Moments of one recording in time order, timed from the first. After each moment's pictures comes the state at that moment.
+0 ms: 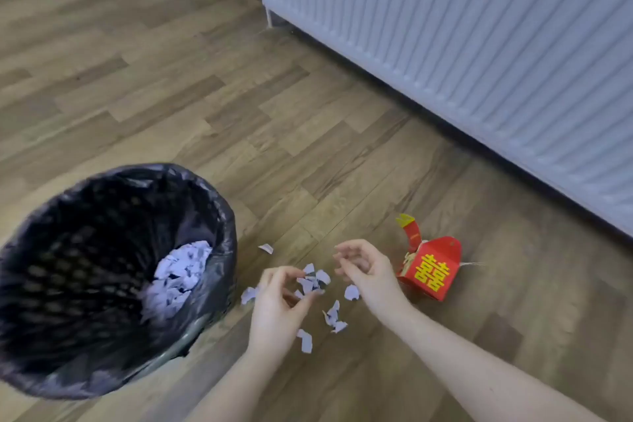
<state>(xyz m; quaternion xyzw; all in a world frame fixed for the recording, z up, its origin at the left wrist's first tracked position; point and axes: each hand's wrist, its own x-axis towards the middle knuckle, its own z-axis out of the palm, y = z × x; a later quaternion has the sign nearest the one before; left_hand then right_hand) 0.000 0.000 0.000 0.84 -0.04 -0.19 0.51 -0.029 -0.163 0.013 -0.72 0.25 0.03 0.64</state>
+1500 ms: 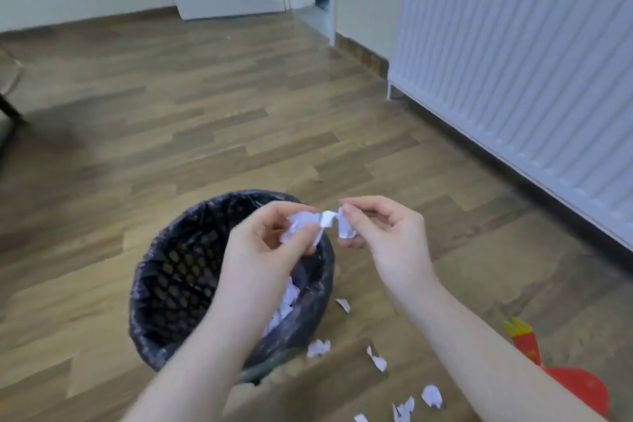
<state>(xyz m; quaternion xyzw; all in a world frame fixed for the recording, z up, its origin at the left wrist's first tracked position) 0.057 0.066 0.168 0.76 0.00 0.03 0.64 0.081 -0.077 0.136 -0.63 0.03 -0.06 0.78</state>
